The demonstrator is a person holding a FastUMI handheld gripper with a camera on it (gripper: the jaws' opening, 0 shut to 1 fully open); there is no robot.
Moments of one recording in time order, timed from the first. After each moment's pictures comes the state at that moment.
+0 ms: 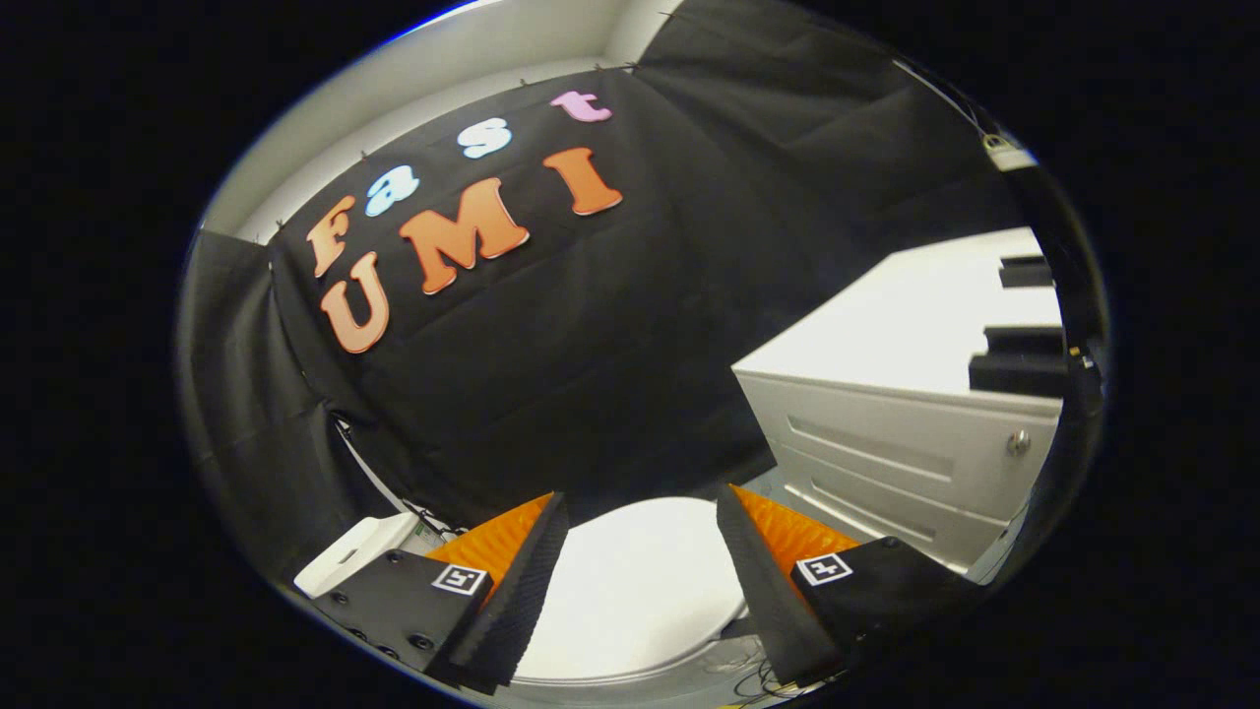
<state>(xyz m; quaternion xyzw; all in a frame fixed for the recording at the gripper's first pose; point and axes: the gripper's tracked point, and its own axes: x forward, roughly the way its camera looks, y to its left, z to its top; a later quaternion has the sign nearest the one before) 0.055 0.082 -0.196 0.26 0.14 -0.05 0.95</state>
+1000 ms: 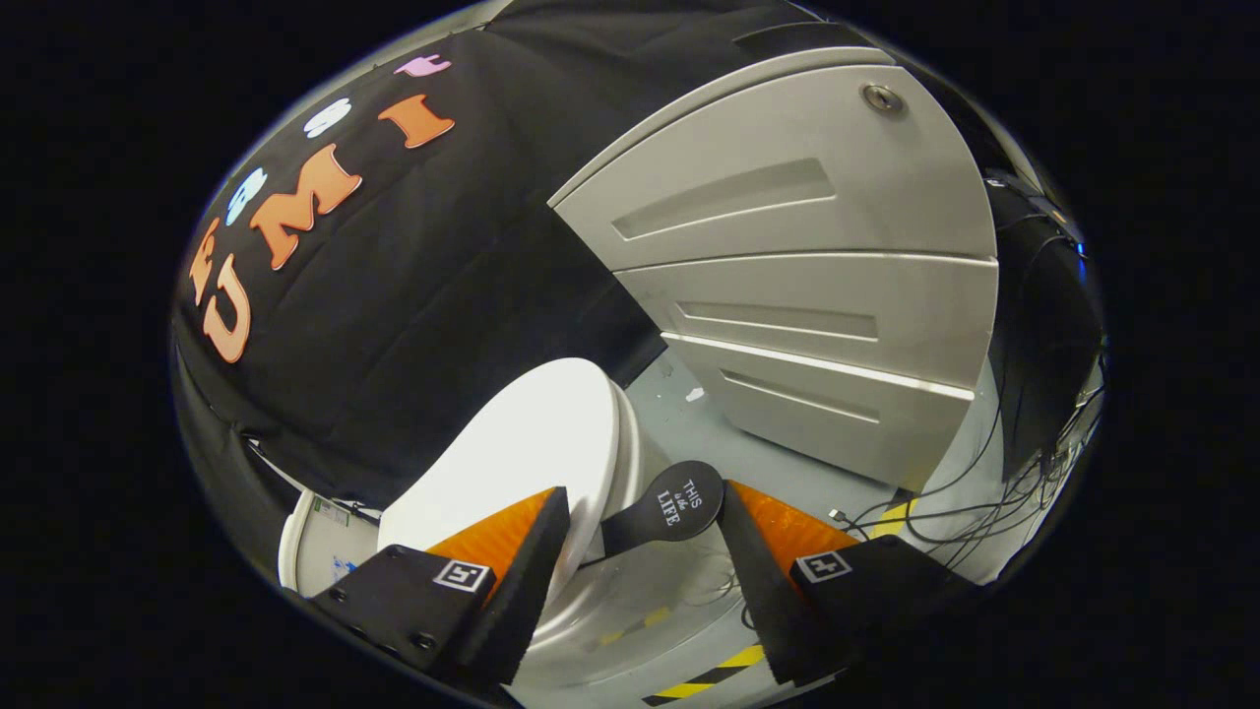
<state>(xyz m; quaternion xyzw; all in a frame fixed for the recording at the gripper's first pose) 0.020 0.084 -0.375 0.37 0.30 -0.15 0.87</state>
